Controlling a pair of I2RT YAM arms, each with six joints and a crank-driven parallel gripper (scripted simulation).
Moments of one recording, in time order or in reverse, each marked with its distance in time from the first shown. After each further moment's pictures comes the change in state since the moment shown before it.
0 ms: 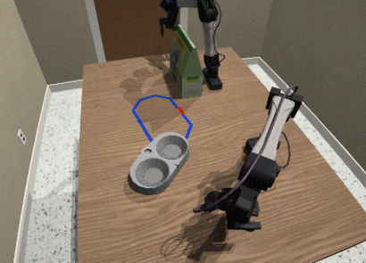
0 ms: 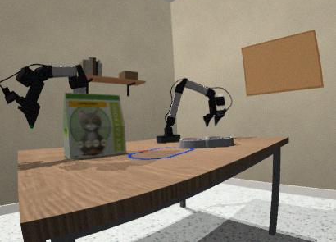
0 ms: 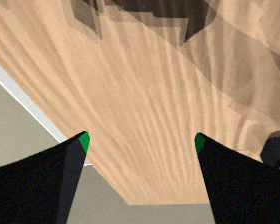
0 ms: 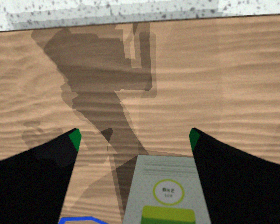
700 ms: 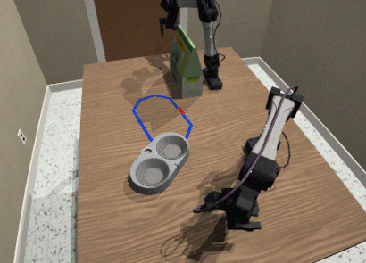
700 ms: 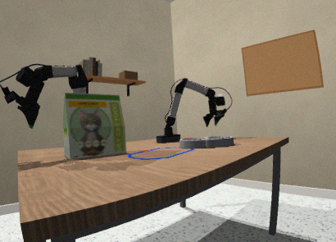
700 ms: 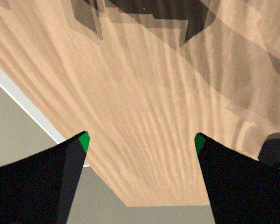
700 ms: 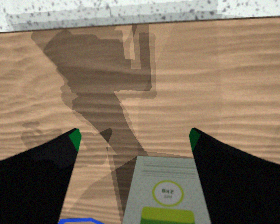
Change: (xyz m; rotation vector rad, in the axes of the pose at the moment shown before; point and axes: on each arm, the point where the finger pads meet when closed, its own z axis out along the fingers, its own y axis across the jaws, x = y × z) left arm -0.001 0.000 0.000 0.001 -0.008 -0.011; right arm -0.001 0.000 0.000 0.001 -0.006 -0.004
